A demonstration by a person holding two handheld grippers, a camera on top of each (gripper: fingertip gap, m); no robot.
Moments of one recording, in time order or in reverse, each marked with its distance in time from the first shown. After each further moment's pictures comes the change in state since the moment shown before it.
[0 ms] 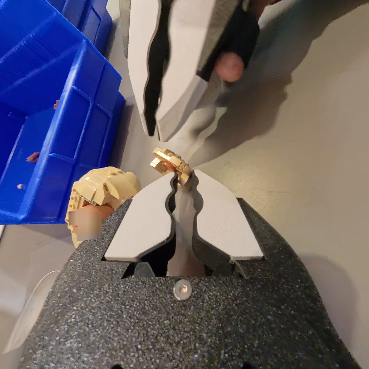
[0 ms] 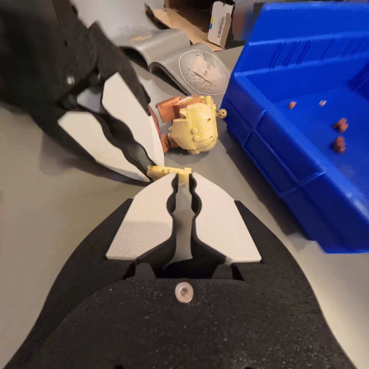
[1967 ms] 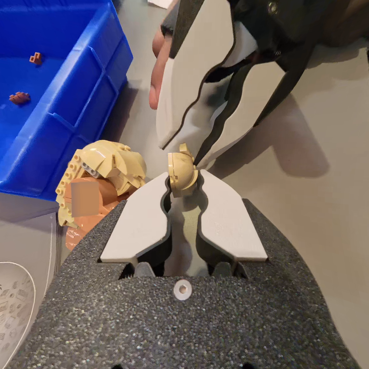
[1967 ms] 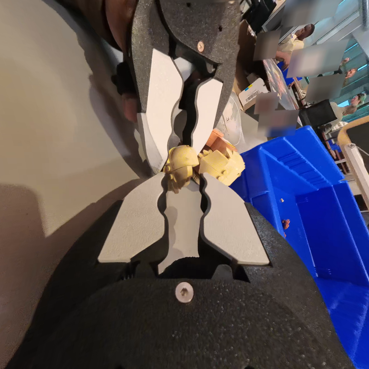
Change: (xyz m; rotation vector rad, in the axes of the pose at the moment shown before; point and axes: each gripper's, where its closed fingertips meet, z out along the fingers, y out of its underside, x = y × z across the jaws) left arm -0.014 0.005 -0.008 0.028 0.143 -0.287; right arm -0.017 -0.015 0.020 0.062 -0.026 -0.660
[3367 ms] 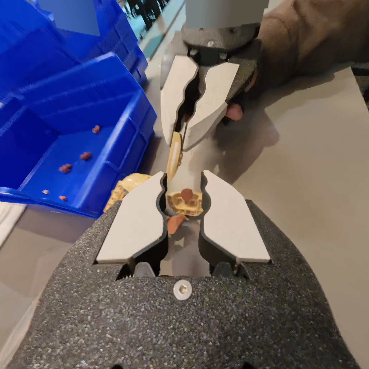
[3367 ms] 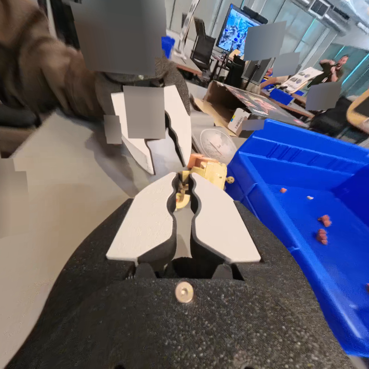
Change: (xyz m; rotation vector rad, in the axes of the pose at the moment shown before) left arm -0.007 -0.035 -0.027 0.216 -0.118 0.188; right arm 0.030 -0.016 -0.024 0.332 -0.036 0.411
